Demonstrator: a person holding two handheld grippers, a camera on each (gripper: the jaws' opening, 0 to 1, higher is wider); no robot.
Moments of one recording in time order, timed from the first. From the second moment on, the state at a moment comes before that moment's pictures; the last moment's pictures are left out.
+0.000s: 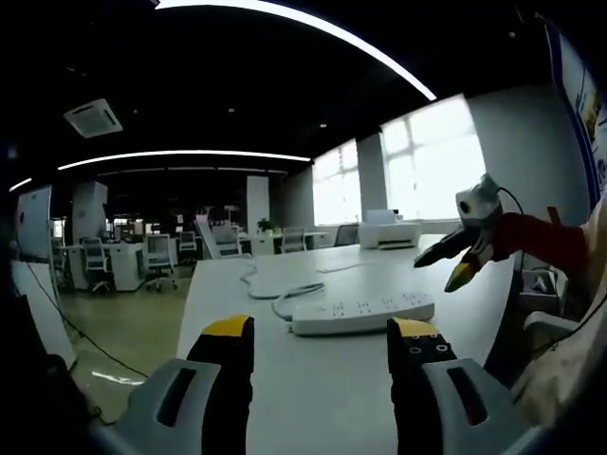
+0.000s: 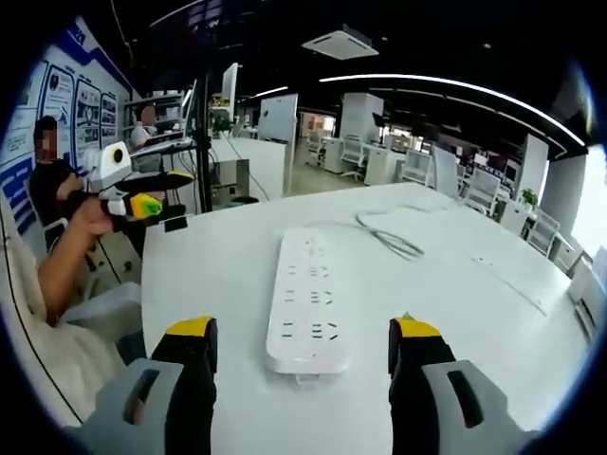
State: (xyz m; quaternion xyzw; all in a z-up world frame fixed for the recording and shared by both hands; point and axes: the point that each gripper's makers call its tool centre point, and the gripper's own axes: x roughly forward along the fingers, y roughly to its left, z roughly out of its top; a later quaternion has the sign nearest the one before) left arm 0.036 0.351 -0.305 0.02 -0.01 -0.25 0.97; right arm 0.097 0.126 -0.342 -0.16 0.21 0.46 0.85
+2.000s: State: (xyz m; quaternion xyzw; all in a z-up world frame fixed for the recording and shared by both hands) left arm 0.037 0.360 -0.312 0.02 0.00 -0.25 0.97; right arm 0.107 0.142 -0.393 -0.18 0.27 0.46 0.82
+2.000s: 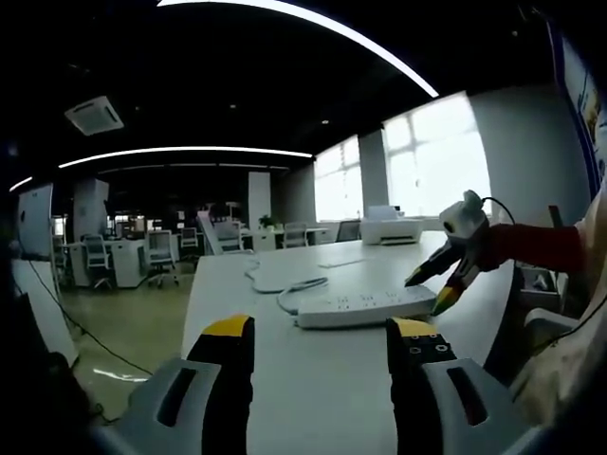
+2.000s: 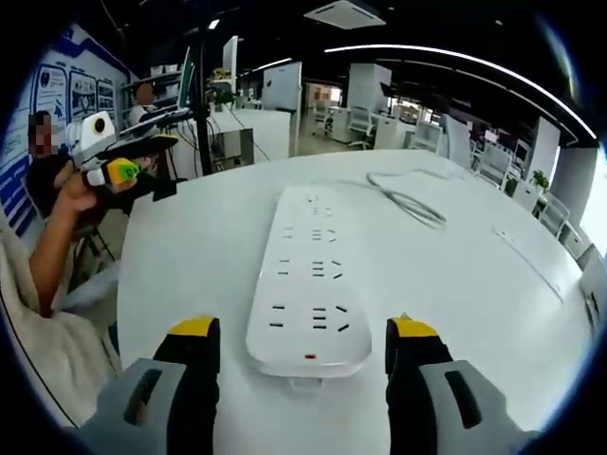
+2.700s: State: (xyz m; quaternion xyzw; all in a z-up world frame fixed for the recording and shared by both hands) left arm 0.038 0.362 -0.315 0.01 0.01 -0.25 0.97; right arm 0.109 0.142 -0.400 -0.19 0.29 0.46 0.82
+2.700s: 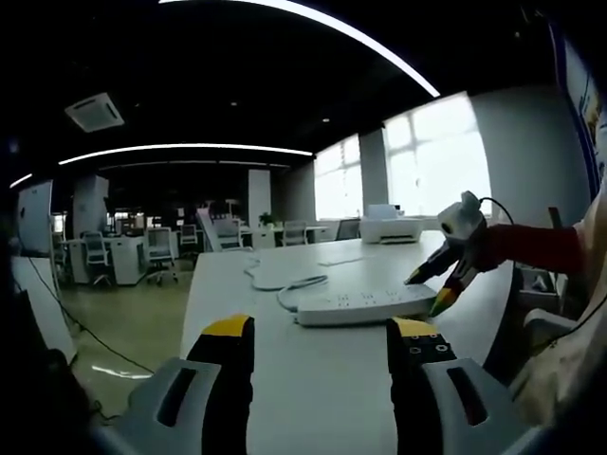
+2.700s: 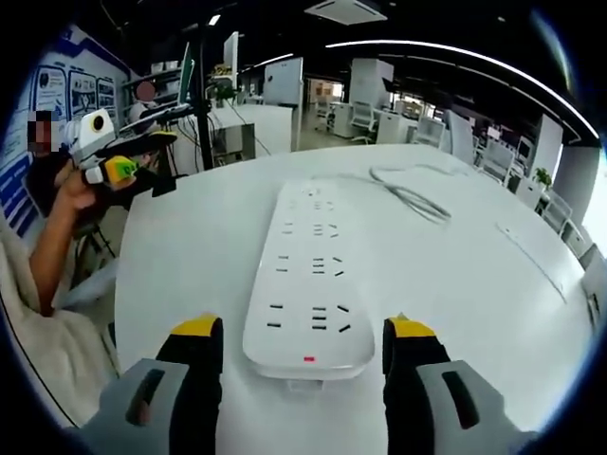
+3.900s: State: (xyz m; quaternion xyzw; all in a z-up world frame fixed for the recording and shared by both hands) left arm 0.040 0.364 -0.315 0.00 0.01 -0.24 0.97; right arm 0.112 0.137 -0.404 -0.19 0.30 0.45 0.82
